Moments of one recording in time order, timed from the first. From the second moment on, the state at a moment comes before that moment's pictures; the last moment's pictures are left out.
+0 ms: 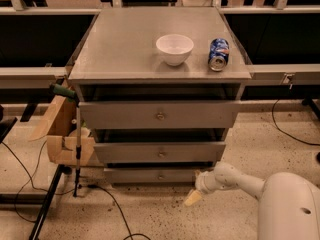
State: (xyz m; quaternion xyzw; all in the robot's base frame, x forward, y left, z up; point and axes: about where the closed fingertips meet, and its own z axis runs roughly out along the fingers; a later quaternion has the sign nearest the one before) arm 0.615 -0.161 0.236 -0.52 0.81 0.16 0.24
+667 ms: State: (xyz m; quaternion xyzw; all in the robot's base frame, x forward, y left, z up) arm 0.630 -0.135 0.222 -0.54 0.78 0.17 0.27
